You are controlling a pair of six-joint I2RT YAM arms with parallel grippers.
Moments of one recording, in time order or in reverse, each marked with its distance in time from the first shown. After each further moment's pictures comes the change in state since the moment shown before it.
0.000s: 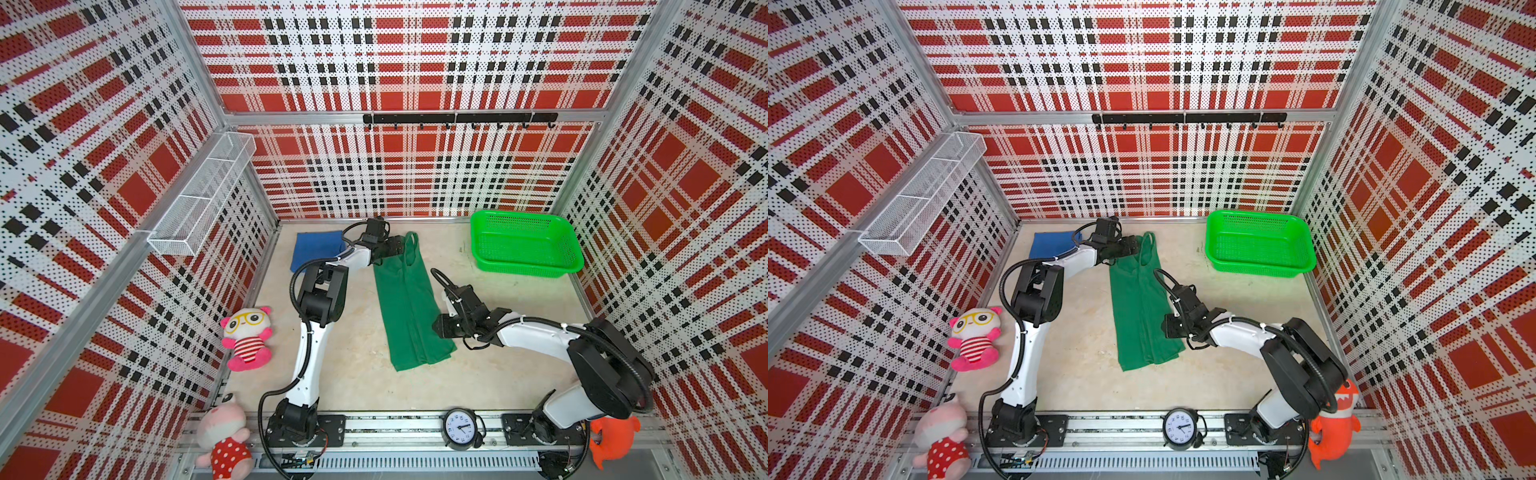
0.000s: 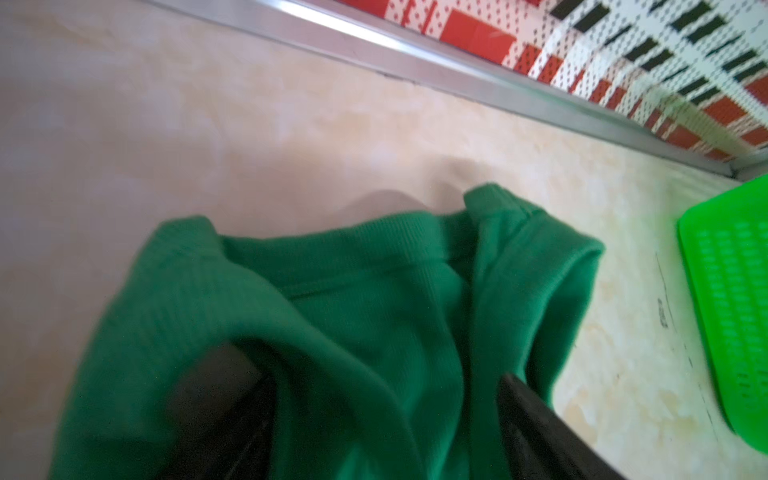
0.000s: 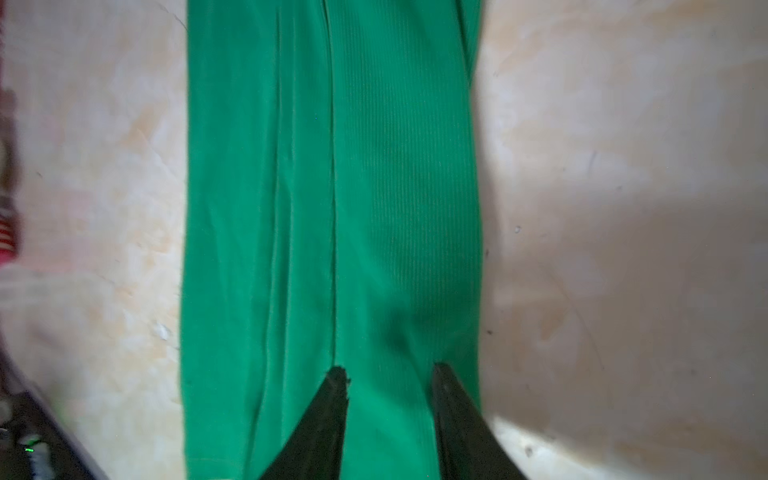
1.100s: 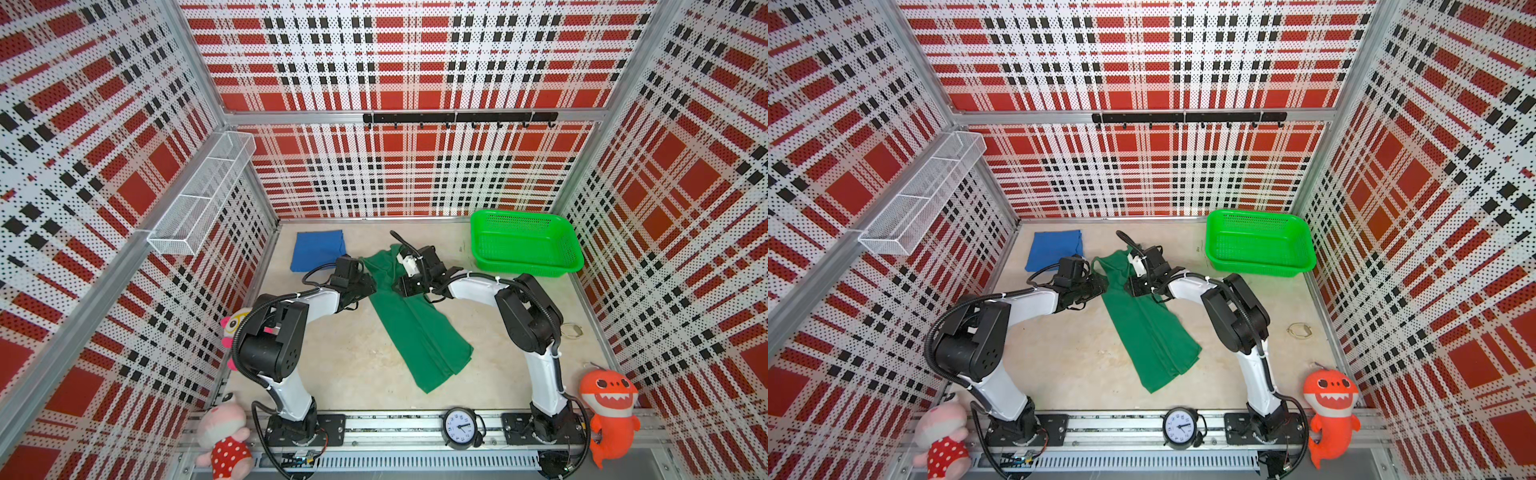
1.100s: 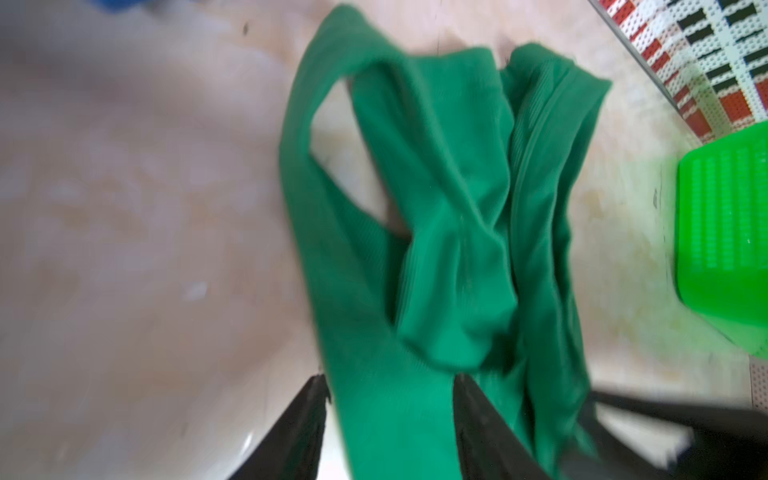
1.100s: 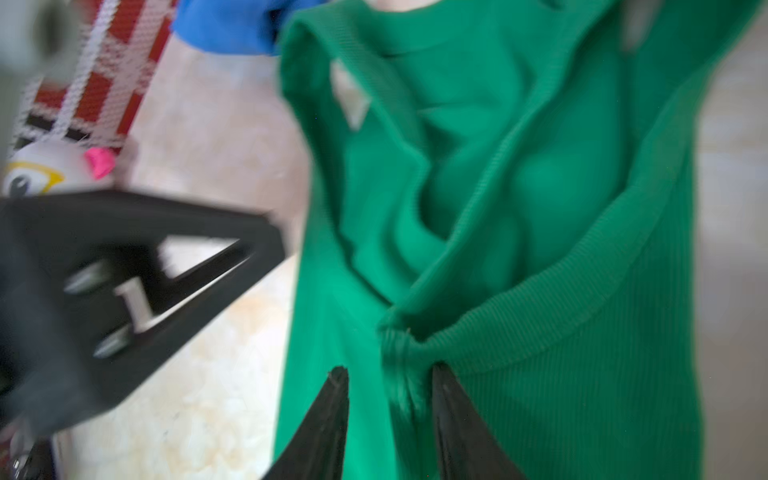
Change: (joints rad) left arm 0.066 -0.581 -0.869 0.234 -0.019 -0.228; right arm 0.012 0.617 0.693 0.058 -0.219 -0.277
